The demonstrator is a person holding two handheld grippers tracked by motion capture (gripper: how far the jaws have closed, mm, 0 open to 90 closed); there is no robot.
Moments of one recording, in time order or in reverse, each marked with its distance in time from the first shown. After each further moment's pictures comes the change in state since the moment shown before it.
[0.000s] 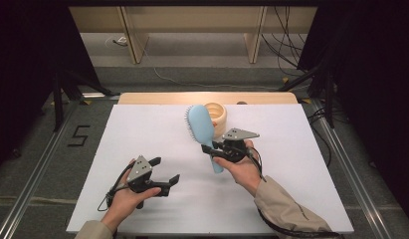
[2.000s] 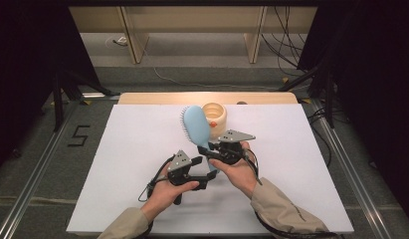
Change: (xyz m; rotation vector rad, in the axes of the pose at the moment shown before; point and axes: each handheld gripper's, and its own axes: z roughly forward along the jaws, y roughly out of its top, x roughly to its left) left arm -0.054 0.022 0.081 0.000 -0.160 -0.092; right arm 0.012 0.001 0.004 -0.011 0.004 -0.015
